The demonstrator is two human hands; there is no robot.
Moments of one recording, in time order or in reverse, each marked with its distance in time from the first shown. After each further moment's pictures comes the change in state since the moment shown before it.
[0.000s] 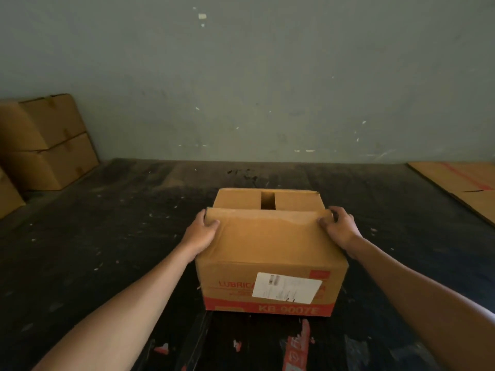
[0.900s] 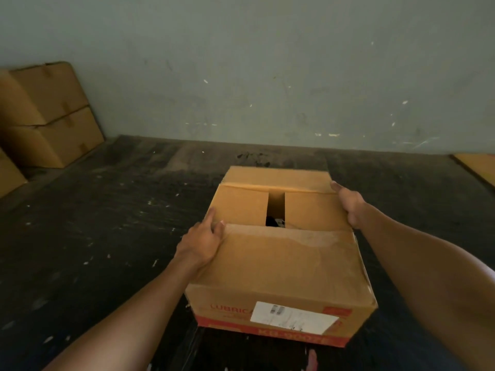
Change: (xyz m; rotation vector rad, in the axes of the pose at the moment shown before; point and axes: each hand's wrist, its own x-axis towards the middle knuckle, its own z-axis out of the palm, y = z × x) left_hand 0.048 -0.006 0.030 0.496 0.051 0.009; right_hand 0.156 -0.029 0.022 0.356 -0.127 0.336
